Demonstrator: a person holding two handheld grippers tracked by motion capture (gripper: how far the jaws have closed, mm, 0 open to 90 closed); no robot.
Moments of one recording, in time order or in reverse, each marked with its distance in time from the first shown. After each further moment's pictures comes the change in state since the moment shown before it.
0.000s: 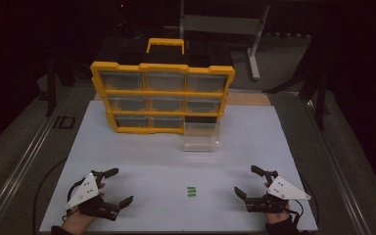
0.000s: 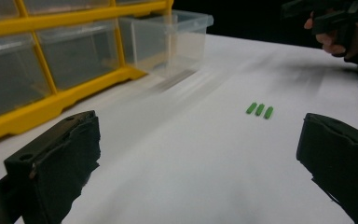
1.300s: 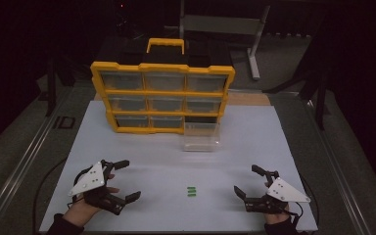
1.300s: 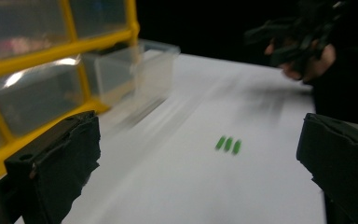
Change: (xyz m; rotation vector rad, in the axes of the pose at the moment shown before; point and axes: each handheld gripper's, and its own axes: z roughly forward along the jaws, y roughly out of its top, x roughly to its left) left arm 0.003 0.056 0.015 -0.047 -0.166 0.028; right arm 0.005 0.004 -0.001 -0.024 -0.037 -0.020
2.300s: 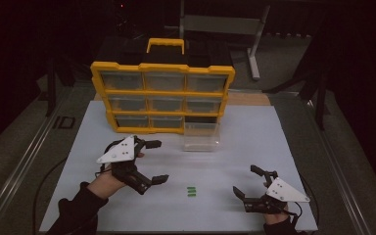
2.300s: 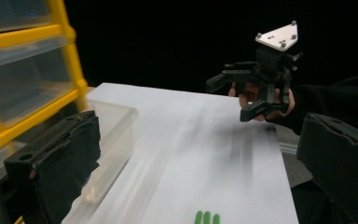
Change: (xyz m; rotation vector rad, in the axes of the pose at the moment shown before) left arm 0.006 0.067 0.073 -0.014 -0.208 0.038; right arm 0.002 0.001 0.002 -0.005 0.015 0.008
